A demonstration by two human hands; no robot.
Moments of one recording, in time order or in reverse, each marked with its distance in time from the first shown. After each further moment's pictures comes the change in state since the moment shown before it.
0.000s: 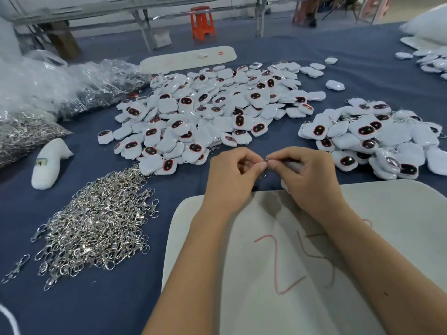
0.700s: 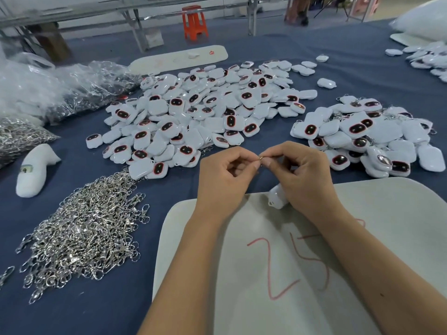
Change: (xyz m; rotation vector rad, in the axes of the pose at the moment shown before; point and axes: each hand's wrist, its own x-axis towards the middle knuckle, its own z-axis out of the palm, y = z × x) left_hand -0.004 0.002 0.003 -0.138 0.004 0.109; right_hand 0.001 0.008 -0.001 0.119 0.012 -0.021
